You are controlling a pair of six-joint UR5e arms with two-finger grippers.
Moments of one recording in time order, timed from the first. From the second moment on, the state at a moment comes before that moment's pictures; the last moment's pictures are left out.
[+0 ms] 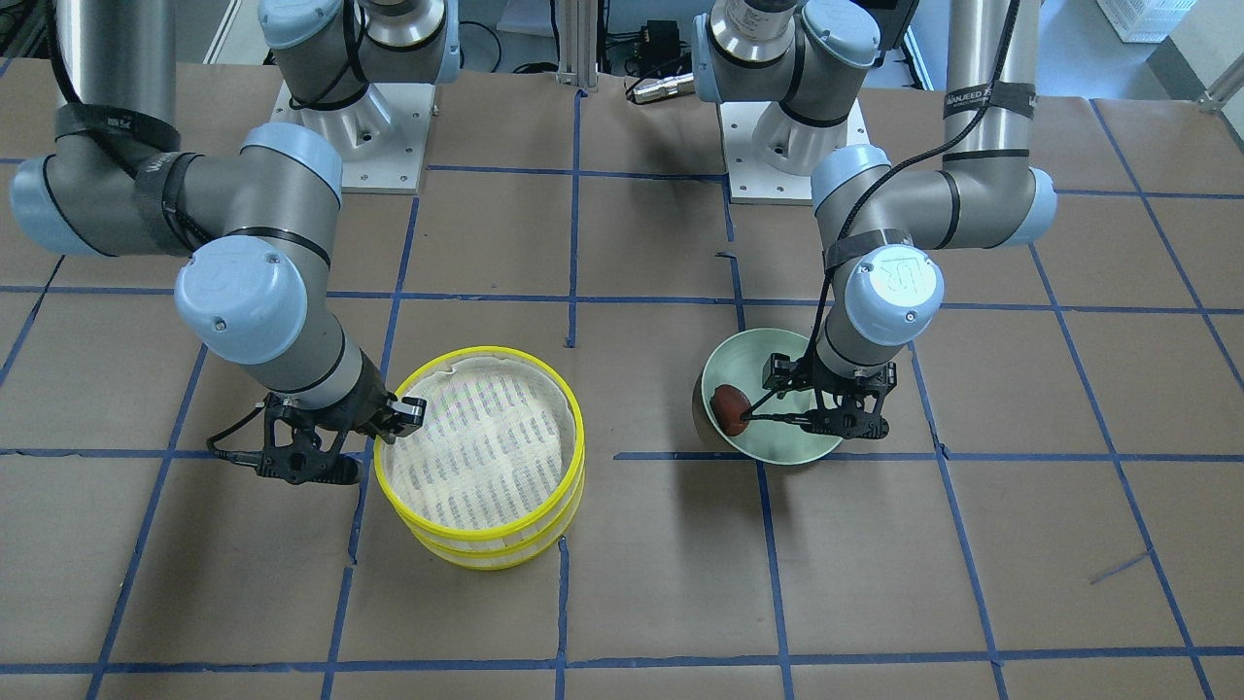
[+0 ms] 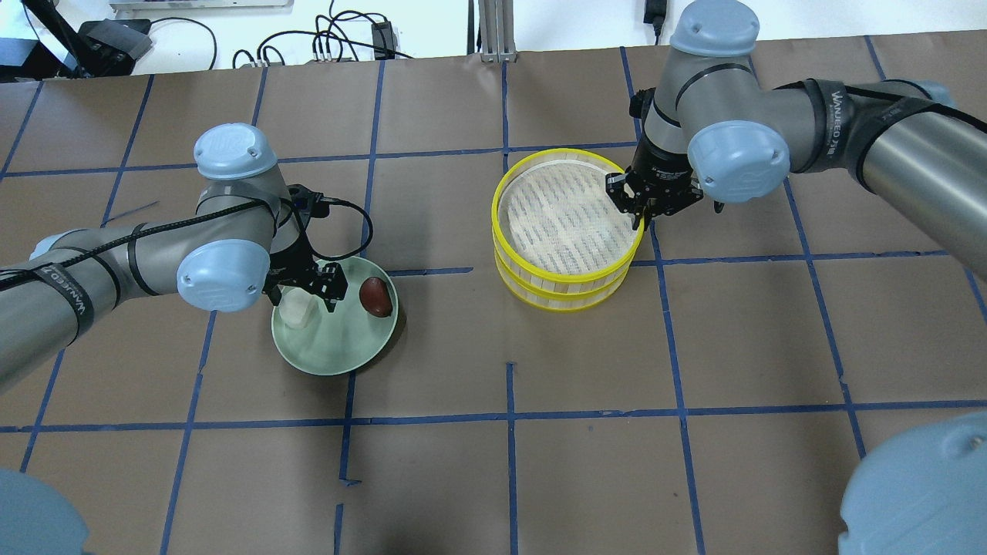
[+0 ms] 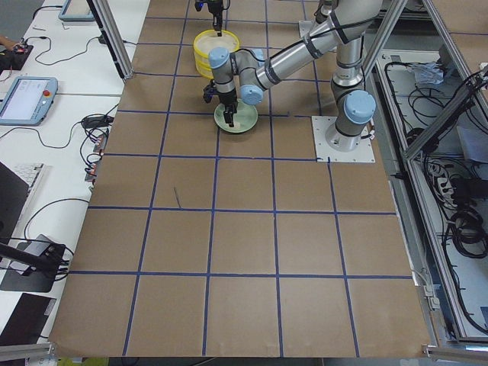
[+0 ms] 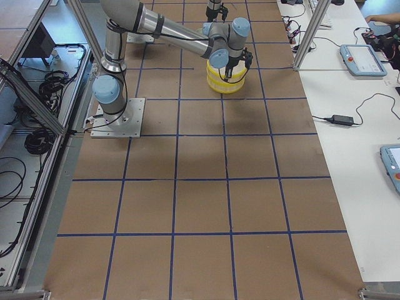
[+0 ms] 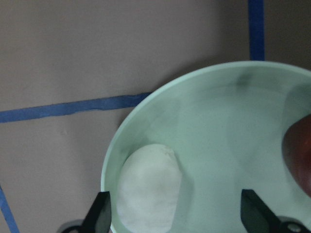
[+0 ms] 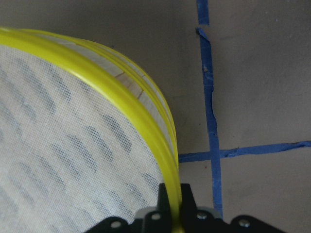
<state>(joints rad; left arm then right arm) -1.49 -1.87 -1.98 -1.01 1.69 0.19 1.62 -1.21 1.68 -1.95 -1.51 0.15</state>
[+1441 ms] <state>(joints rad) -1.57 -1.76 -1.82 -1.15 1.63 0.03 1.27 -1.40 1.54 -1.69 -1.61 -0.34</state>
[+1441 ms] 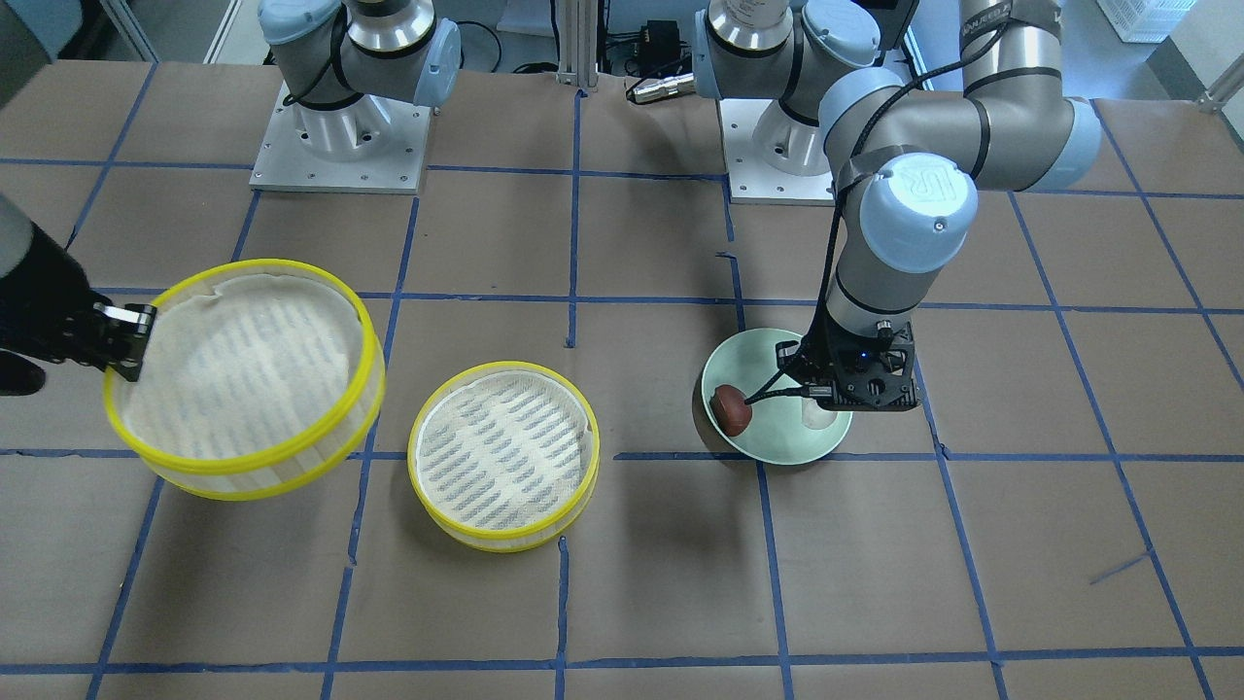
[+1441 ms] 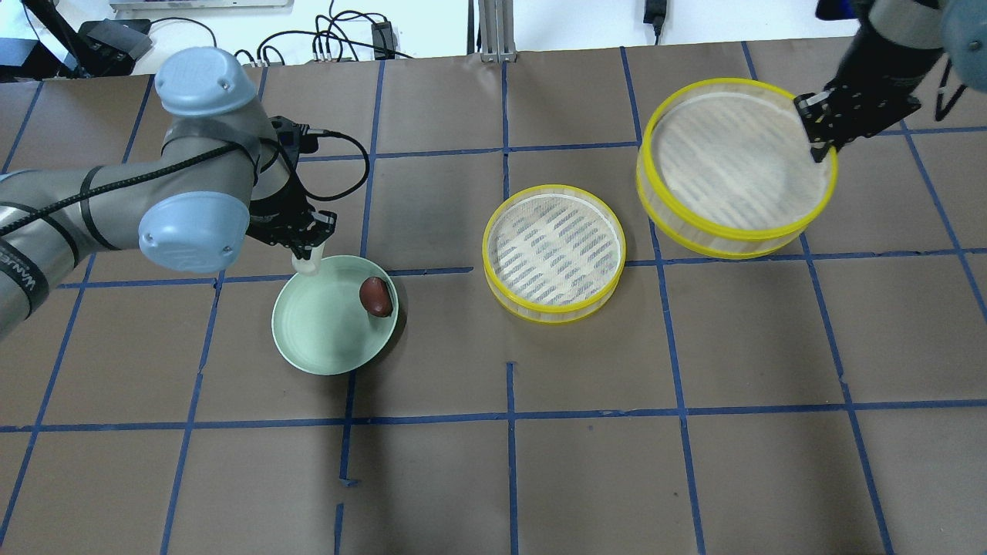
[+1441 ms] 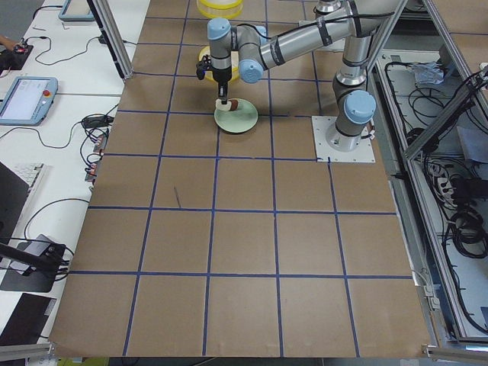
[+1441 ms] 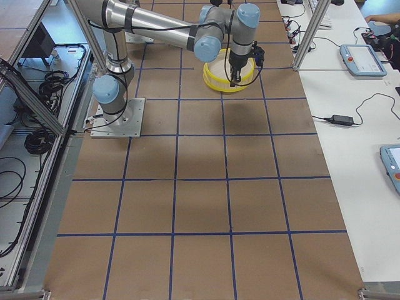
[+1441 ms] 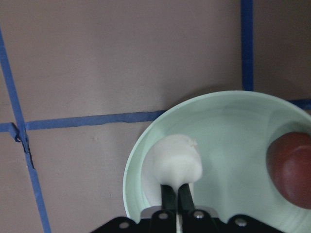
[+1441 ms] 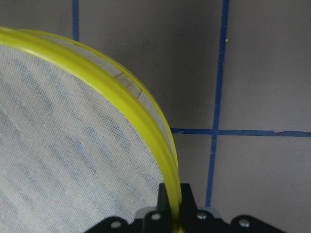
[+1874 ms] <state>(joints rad) -1.72 -1.76 -1.69 -1.16 1.47 -0.18 1.19 -1.40 1.54 -1.71 -1.66 -0.48</state>
